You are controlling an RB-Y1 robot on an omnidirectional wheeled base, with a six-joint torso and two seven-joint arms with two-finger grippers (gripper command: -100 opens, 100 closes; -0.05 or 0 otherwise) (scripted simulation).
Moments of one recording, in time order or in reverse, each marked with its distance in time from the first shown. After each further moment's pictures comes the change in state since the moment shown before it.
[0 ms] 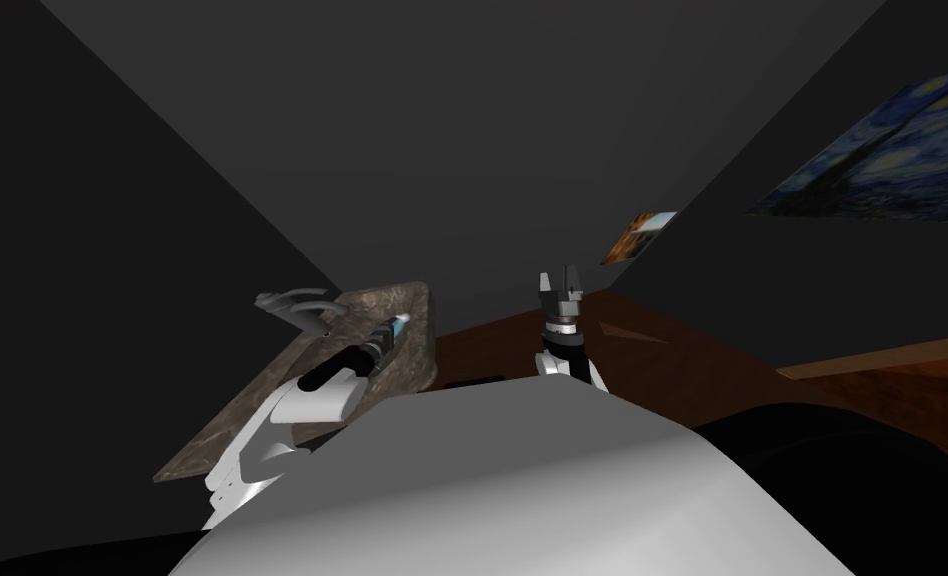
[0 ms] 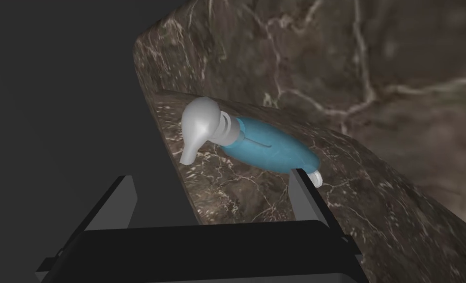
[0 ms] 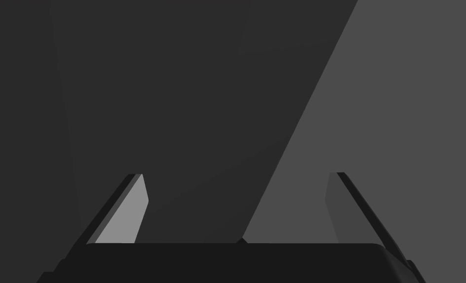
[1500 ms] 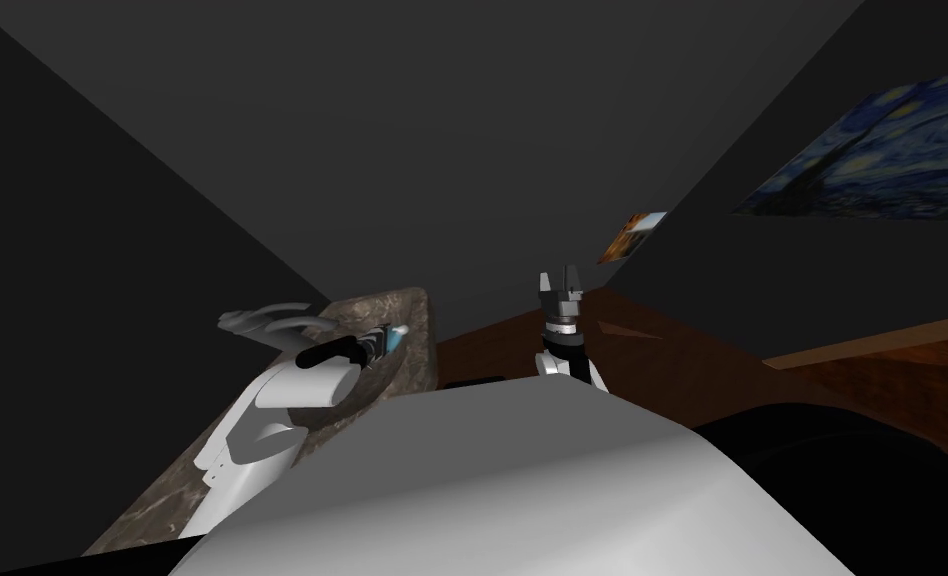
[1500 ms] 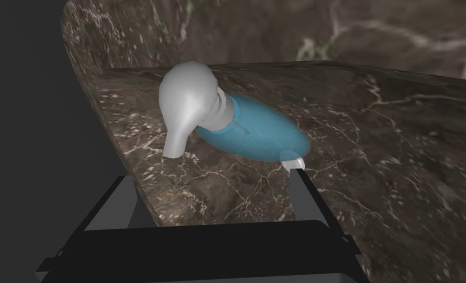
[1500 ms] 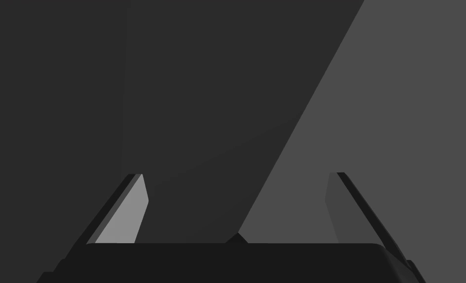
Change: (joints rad) left arm -0.112 0.028 0.071 -0.034 0.072 0.403 0.060; right arm 0.000 0.000 0.000 0.000 0.000 0.000 0.000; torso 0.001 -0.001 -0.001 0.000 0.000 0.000
